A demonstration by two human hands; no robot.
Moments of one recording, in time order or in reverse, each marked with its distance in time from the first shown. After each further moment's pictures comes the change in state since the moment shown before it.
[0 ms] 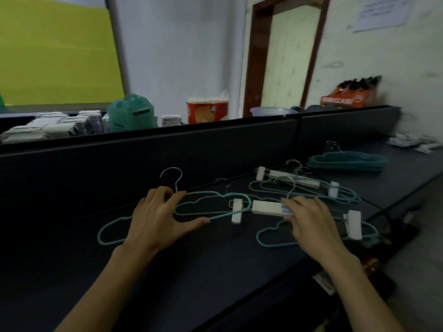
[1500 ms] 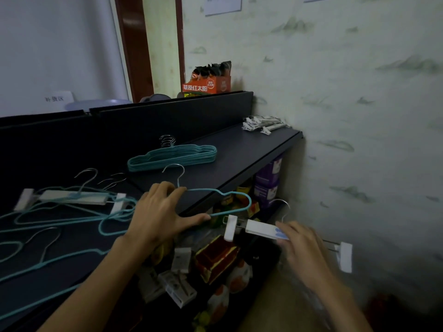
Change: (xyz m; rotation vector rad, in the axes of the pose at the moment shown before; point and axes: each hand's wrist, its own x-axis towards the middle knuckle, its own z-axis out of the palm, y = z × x) left_hand 0.132 0.486 0.173 -0.171 -0.079 0.368; right_hand -0.160 0.449 -0.066 0.042 0.003 0.447
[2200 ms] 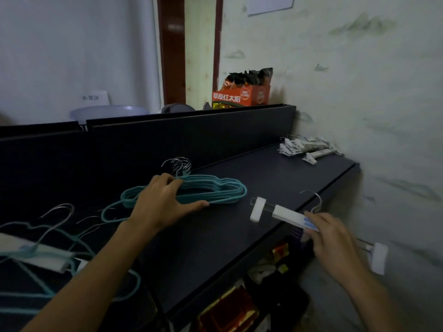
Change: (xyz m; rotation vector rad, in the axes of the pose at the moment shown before) left_hand 0.170 -0.088 0.090 0.000 -0.004 -0.233; right_hand 0.245 0.062 0.073 0.019 0.101 -0.128
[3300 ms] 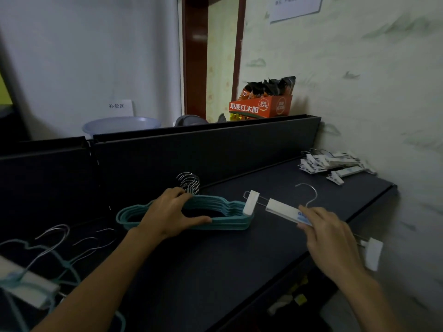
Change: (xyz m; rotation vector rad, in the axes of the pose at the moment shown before) left_hand 0.049 -0.021 0.037 0.014 -0.116 -0.027; right_hand 0.091 -0.014 0.028 0.005 0.041 -0.168
